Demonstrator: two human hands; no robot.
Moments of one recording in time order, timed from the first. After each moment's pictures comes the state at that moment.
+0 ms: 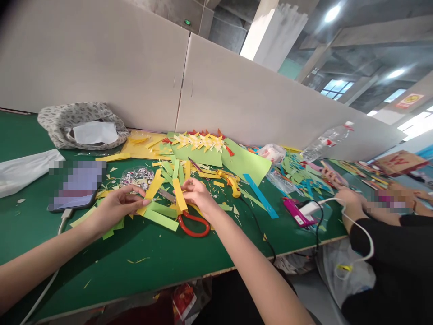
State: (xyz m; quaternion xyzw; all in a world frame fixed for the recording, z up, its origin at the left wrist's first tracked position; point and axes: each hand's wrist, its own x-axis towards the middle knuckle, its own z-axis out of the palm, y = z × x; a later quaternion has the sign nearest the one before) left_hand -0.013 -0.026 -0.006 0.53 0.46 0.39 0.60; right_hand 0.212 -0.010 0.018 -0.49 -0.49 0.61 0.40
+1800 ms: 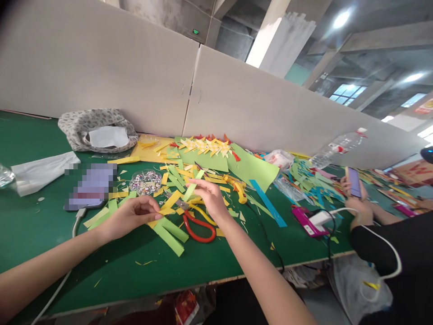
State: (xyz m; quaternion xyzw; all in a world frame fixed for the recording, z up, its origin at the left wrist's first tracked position) left_hand -0.007 -0.030 -0.012 0.62 0.37 0.34 0.60; right_hand 0.216 -0.013 0.034 -0.52 -0.61 0.41 0.43
